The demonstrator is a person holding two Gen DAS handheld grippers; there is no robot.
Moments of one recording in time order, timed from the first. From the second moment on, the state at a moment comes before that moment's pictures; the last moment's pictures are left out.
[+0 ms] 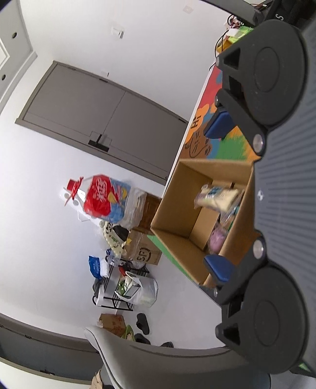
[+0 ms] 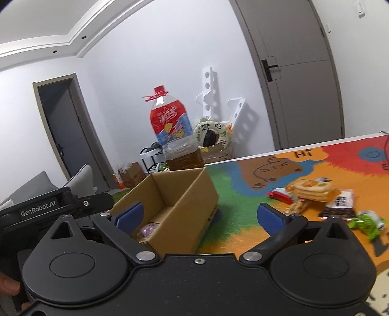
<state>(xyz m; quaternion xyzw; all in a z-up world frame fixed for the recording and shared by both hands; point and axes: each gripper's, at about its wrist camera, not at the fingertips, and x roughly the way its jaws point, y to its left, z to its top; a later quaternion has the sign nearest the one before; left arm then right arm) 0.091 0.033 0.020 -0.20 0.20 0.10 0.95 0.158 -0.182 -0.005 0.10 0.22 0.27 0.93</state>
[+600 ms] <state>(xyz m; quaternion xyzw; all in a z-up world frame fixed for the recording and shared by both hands) 0.090 -0.042 0.022 -0.16 0.21 0.01 0.96 0.145 -0.271 -0.010 0.13 0.20 0.21 0.95</state>
